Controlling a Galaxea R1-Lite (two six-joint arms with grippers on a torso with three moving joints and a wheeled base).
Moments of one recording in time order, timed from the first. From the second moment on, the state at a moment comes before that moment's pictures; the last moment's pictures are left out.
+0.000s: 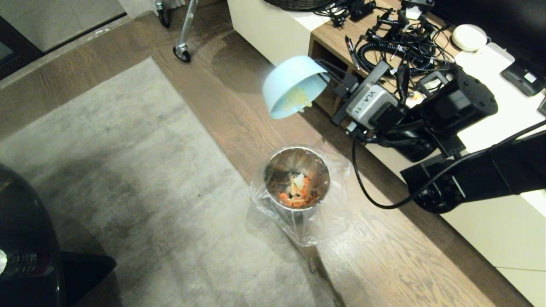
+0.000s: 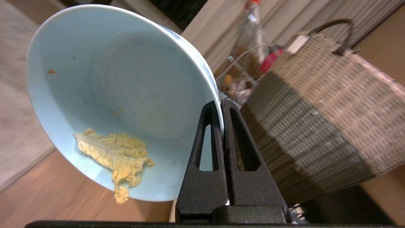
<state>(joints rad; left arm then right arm) 0.00 0.00 0.00 -0.01 0.01 -0.02 0.51 1.99 -1.18 -1.52 0.49 -0.96</state>
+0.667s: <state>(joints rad) 0.00 0.00 0.00 -0.01 0.01 -0.01 0.51 2.00 -1.37 -1.52 0.51 -0.96</state>
